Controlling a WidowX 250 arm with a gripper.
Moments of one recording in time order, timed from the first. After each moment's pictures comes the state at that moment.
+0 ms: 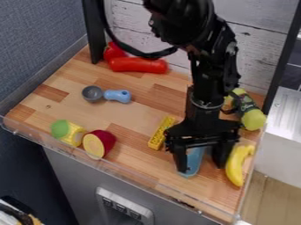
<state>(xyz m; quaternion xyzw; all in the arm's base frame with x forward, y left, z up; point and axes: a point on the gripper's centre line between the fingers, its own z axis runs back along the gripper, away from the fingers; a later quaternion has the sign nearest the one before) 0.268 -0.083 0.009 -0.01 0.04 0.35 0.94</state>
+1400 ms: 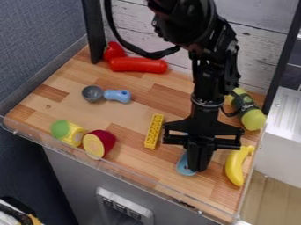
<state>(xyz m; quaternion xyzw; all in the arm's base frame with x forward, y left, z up) 0.265 -0.083 0.015 -0.01 0.07 0.19 0.98</state>
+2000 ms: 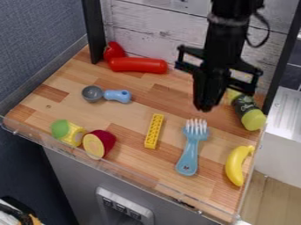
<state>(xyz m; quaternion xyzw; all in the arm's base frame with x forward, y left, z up) 0.287 -0.079 0.104 -0.01 0.08 -0.09 0.99</state>
